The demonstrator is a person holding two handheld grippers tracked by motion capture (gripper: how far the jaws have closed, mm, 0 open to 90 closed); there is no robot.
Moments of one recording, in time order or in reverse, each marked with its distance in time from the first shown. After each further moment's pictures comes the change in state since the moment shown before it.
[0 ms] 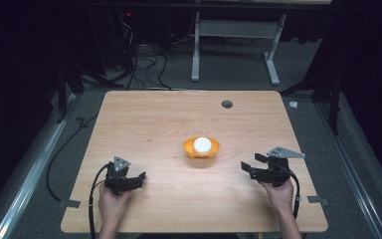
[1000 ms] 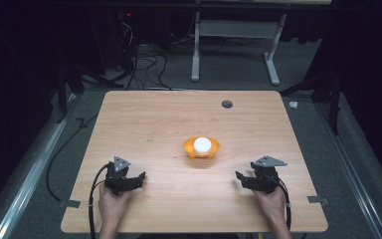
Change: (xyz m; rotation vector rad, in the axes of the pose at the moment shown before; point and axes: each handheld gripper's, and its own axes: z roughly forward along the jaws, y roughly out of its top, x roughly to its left) left arm 0.000 0.000 0.000 0.002 0.001 0.001; right arm 0.012 -0.030 0.030 0.112 -0.114 -0.085
